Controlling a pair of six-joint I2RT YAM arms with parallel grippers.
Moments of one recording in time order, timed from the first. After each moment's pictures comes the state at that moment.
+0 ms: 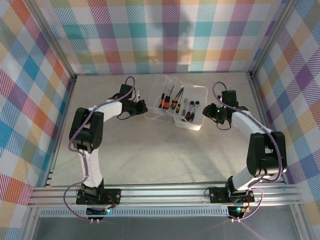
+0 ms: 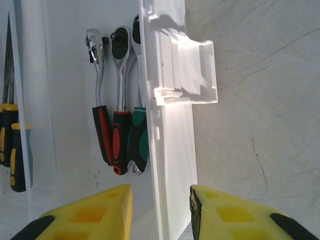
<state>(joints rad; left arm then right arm) -0.28 1.99 1.32 -0.27 0.44 -0.41 0.08 1.55 0.99 -0.39 -0.32 0.57</state>
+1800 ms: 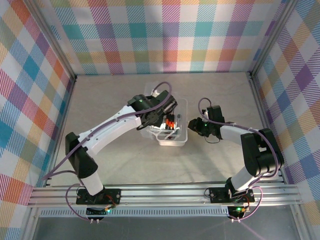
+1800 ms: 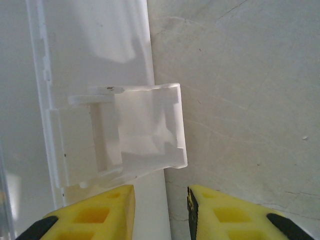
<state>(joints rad) -0.92 1.74 1.79 -1.26 -0.49 -0.47 0.28 1.58 0.72 -0.02 -0.45 0.71</state>
